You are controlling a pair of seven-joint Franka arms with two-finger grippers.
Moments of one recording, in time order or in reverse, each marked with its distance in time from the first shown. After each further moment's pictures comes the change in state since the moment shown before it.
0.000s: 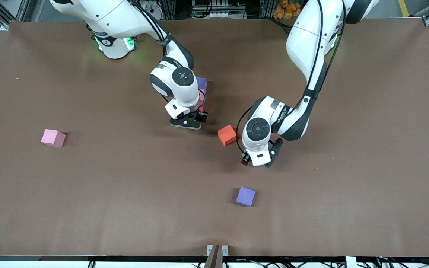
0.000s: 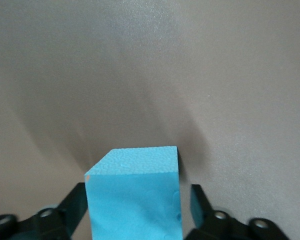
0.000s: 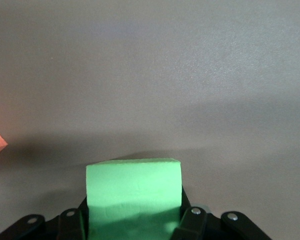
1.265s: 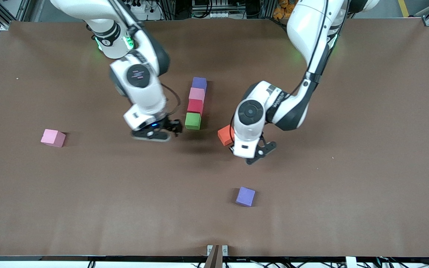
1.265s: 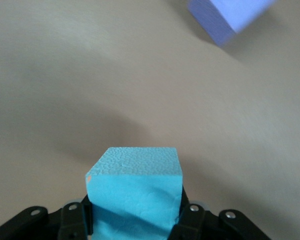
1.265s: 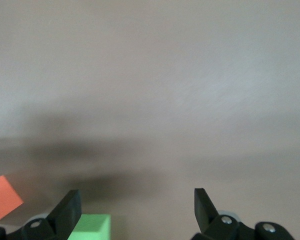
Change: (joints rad) left arm -0.069 -0.092 -0.012 0.052 0.034 -0.070 0.491; right arm -0.265 -0.243 -0.011 0.083 0.149 -0.229 -0.463
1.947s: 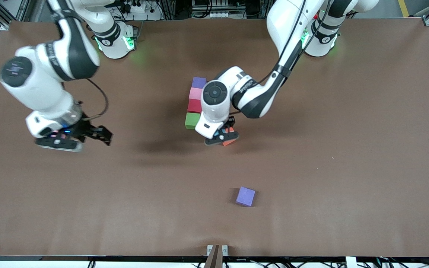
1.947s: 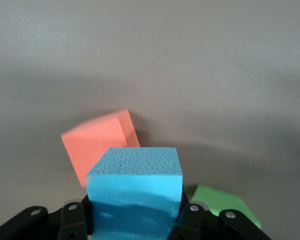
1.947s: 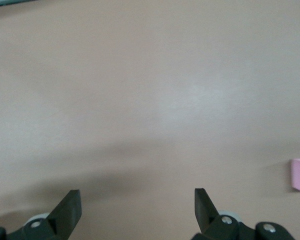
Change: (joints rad) left arm -0.053 0.045 -0.135 0.085 0.000 -0.066 0.095; right arm -0.217 -0.189 -0.112 0.000 0.115 -0.127 -0.327
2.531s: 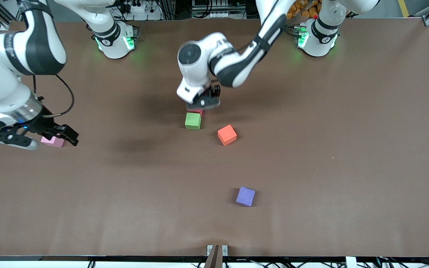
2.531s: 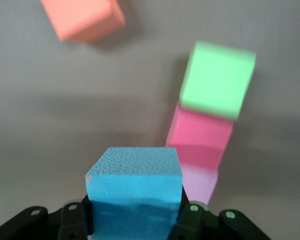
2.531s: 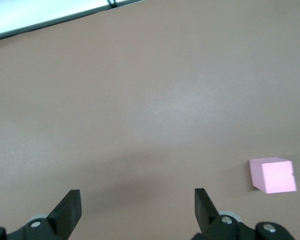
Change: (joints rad) left arm -0.132 -0.184 -0.109 -0.244 0.044 -0.017 -0.134; right arm -0.095 -0.049 -0.029 0.010 0.004 -0.029 -0.017
